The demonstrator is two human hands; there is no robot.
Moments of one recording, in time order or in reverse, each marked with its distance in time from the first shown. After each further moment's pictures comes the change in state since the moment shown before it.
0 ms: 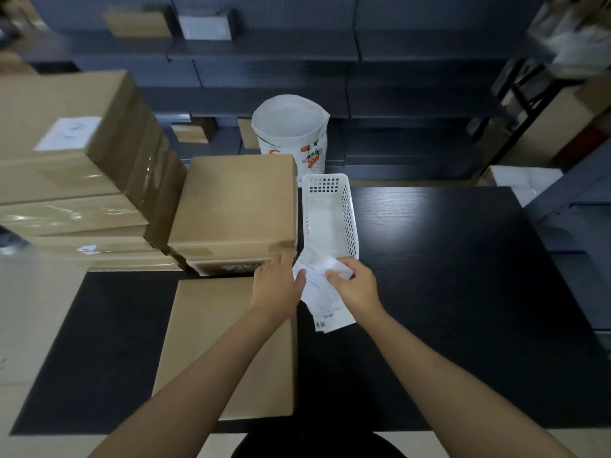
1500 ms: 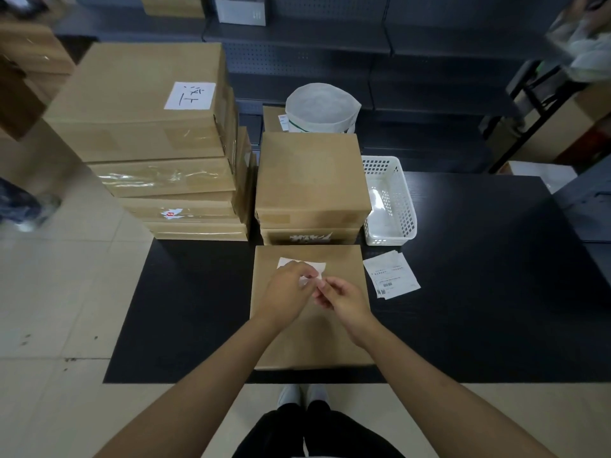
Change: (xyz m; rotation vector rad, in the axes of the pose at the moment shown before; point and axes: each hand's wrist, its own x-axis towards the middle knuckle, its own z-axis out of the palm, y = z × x) left_hand -0.083 -0.150 -0.041 -0.491 -0.082 0.052; right_hand -0.114 0.004 0.165 0.256 -0.229 0.138
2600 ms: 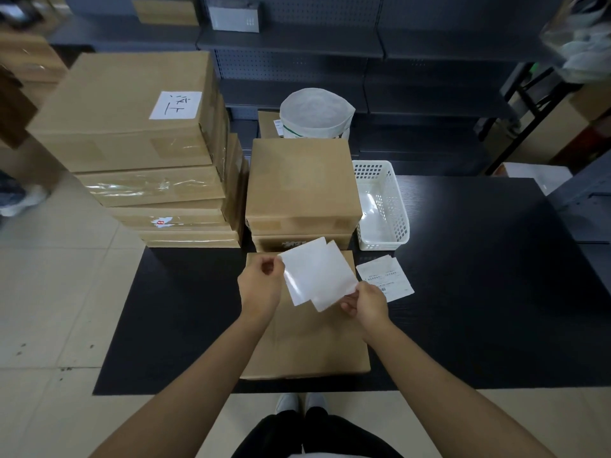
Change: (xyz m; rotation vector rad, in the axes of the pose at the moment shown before) left_hand 0.009 0.023 -0.014 -0.358 0.416 -0.404; right_hand 0.028 0.004 -0.048 0.222 0.471 0.300
